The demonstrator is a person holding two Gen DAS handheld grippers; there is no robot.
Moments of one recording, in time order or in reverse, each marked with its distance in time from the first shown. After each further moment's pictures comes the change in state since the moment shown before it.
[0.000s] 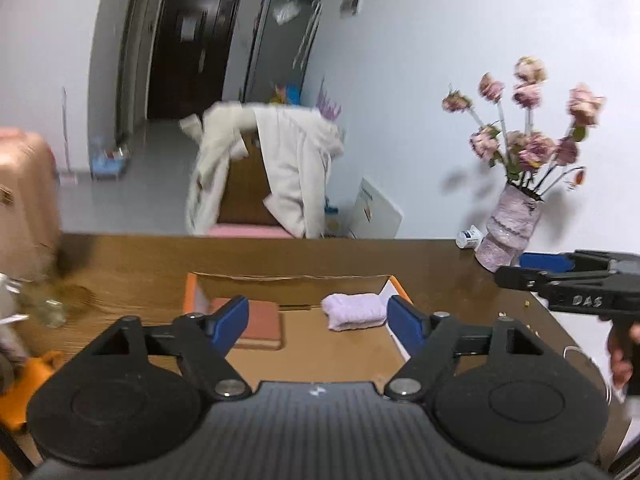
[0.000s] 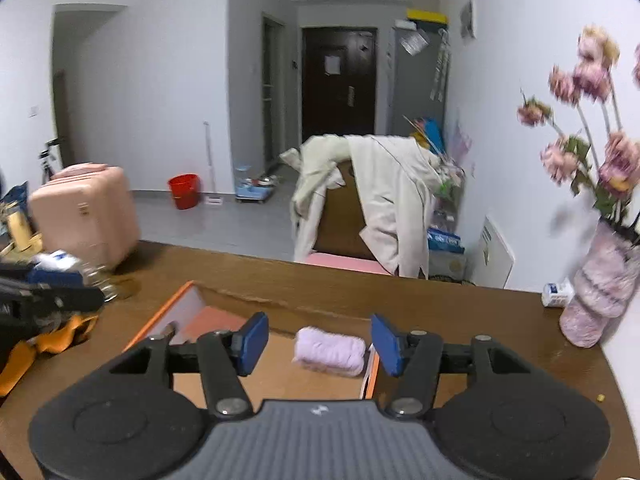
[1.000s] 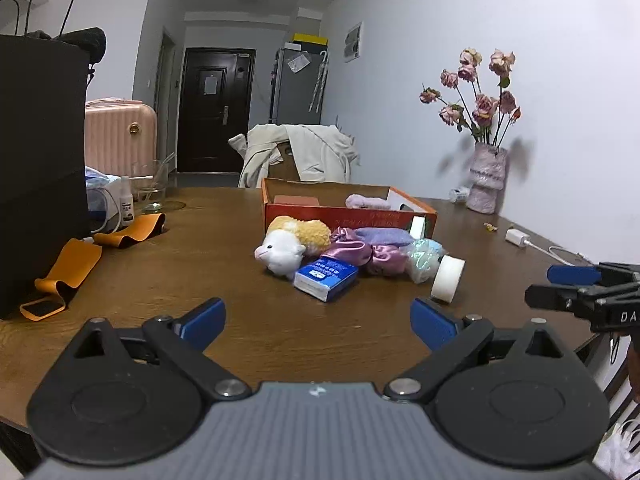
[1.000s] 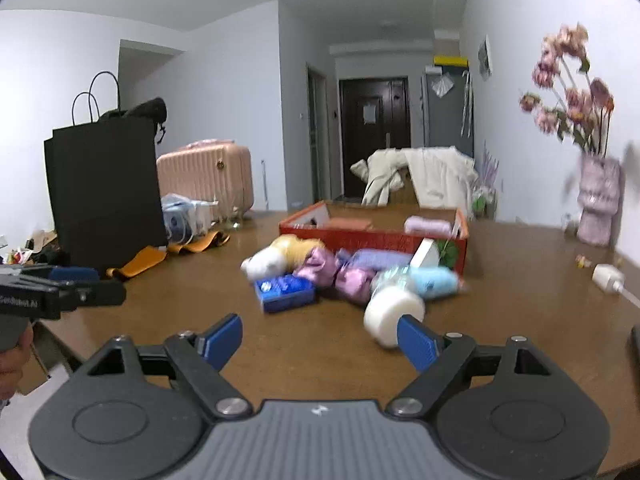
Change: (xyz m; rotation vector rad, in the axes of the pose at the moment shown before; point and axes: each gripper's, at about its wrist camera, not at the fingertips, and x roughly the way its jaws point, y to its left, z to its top) left arm -0.212 0.008 -0.311 0.061 -0.167 0.076; right arm -0.189 0.151 -0.317 0.021 -0.179 0.118
